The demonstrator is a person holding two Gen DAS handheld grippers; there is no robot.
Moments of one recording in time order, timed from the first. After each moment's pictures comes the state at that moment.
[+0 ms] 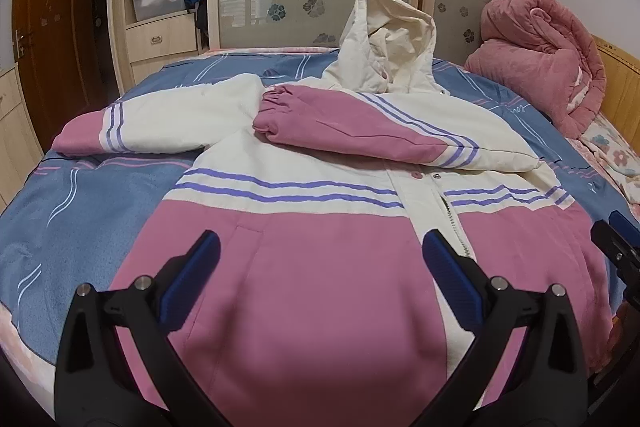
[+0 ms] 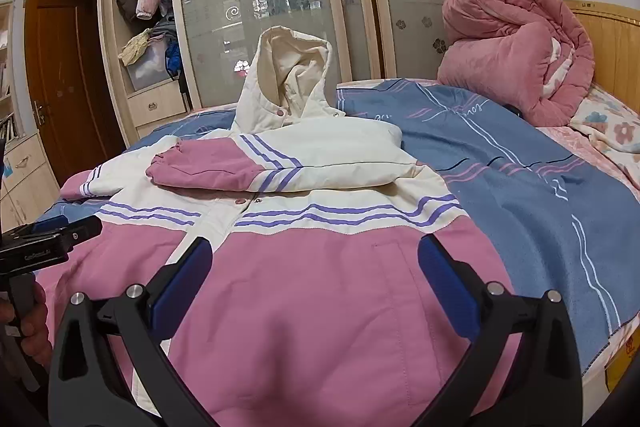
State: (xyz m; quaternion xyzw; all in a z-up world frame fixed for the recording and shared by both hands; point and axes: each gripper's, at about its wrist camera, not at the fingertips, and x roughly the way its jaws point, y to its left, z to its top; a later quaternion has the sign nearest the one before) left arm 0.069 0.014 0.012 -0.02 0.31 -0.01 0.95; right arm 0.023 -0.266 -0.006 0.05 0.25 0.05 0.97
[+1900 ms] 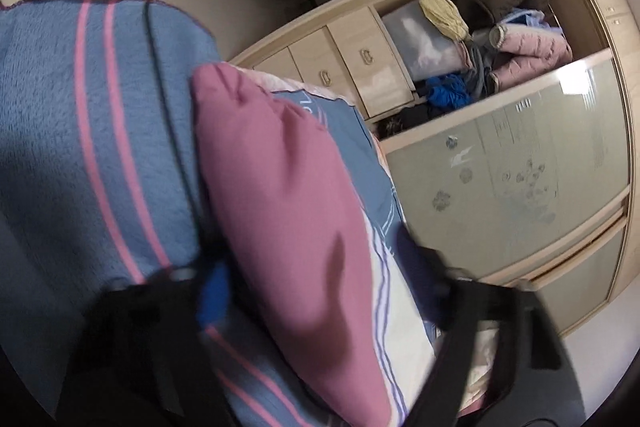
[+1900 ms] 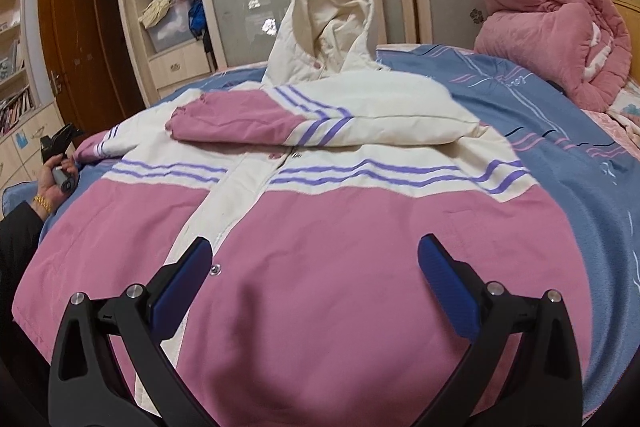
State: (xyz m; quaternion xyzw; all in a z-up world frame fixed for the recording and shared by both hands) left arm 0.230 0.493 -0.084 -0.56 0.13 0.10 0.81; right arm 0.052 -0.225 -0.040 0.03 0.32 0.11 0.94
